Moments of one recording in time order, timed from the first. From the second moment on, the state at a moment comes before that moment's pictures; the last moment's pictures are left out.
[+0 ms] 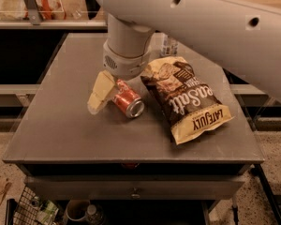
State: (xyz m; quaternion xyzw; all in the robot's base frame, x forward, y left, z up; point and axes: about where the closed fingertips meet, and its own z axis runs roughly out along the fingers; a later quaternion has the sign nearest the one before) arm 0.518 0.029 0.883 -0.37 0.92 0.04 0.11
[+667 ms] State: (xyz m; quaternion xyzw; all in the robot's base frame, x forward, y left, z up) arm 0.539 0.032 0.855 -0.35 0.93 0.05 0.10
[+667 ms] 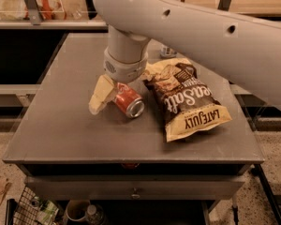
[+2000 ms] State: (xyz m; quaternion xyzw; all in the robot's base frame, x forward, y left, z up) arm 0.554 0.043 0.855 -0.42 0.90 0.04 0.13
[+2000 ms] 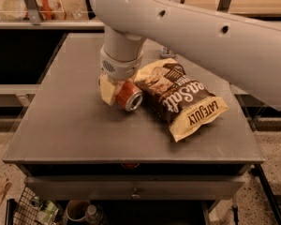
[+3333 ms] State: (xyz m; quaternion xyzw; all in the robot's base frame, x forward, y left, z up) arm 0.550 0.113 0.983 -0.53 0.67 0.38 0.35
